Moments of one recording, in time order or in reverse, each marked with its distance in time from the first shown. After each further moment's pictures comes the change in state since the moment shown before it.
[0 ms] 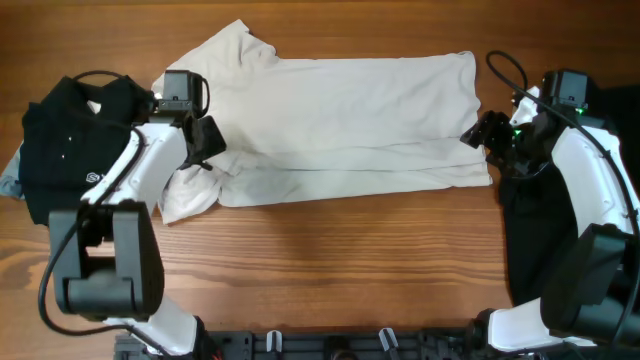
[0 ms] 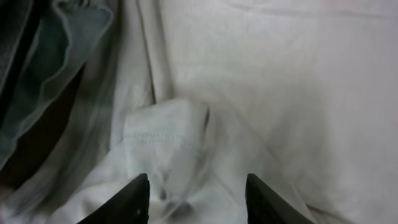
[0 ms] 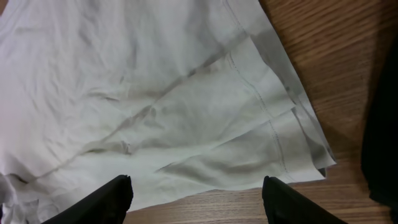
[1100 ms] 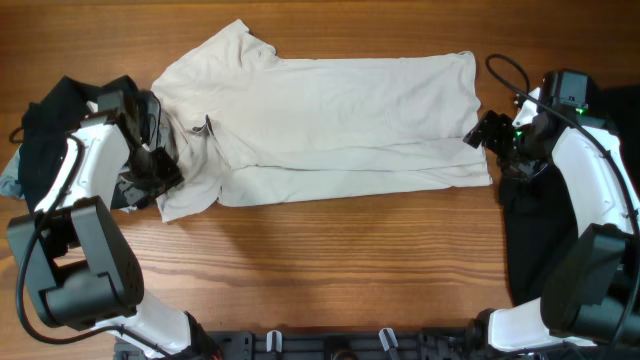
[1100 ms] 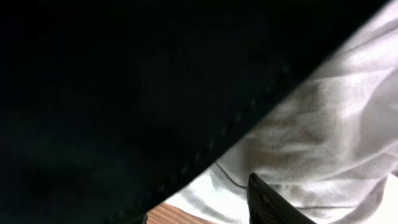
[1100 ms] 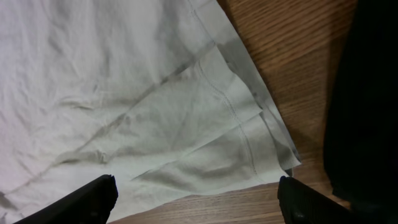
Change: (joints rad) left arm 0.282 0.005 0.039 -0.409 0.129 0.044; right arm 0.000 0.000 0.000 -0.007 0.087 -0.011
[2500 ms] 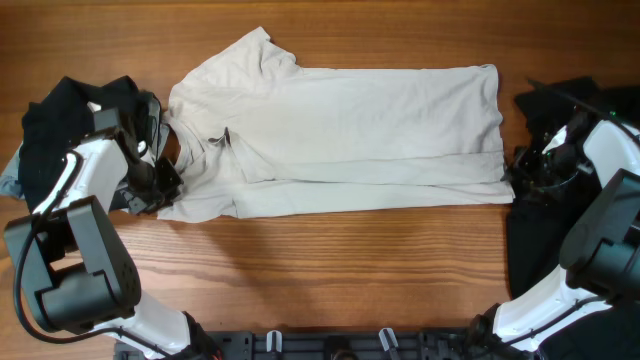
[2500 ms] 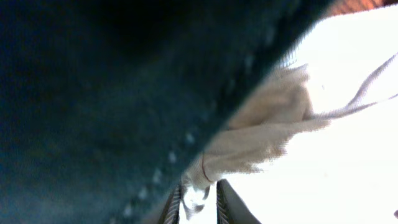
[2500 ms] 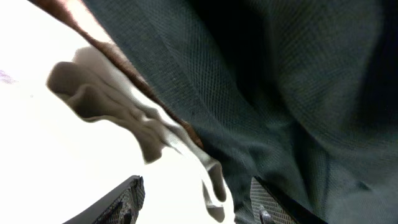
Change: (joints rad) left arm 0.049 -0.008 -0.119 0.137 0.117 0.102; right arm -0.223 0.245 0.092 -0.178 0.106 -0.085
